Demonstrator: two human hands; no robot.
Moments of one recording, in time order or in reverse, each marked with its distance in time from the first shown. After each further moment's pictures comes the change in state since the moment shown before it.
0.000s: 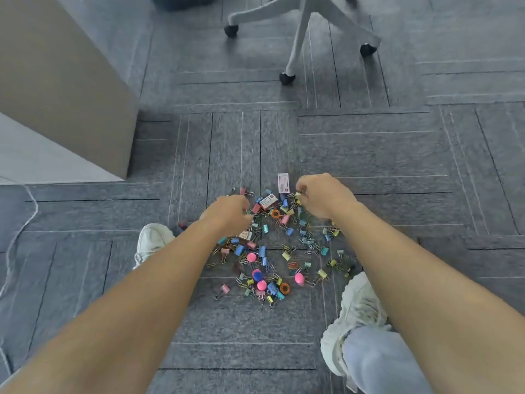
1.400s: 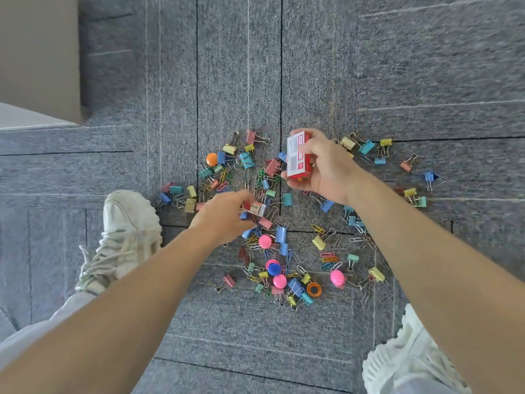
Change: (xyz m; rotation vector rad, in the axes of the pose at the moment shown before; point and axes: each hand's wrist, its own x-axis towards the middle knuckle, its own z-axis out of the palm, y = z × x) left_hand 0.129 -0.096 0.159 -0.003 -0.126 -0.116; right_hand 0.160 0.022 0.167 1.674 -0.439 0.233
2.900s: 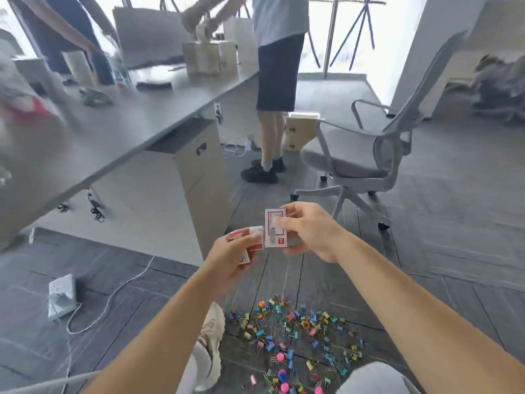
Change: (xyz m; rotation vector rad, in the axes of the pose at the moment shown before) left_hand -0.500 0.042 -0.247 -1.606 0.456 0.368; right_hand -0.518 -0.129 0.342 -0.863 -0.100 -0.640
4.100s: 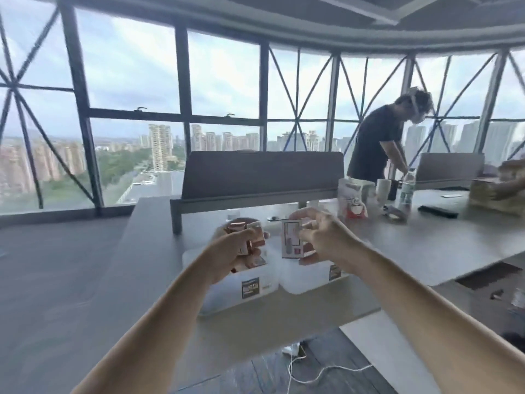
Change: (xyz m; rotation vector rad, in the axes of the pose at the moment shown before) left_hand -0.450 0.203 -0.363 0.063 0.859 0.617; right_hand -0.110 -0.298 0.475 -0.226 -0.699 -0.570
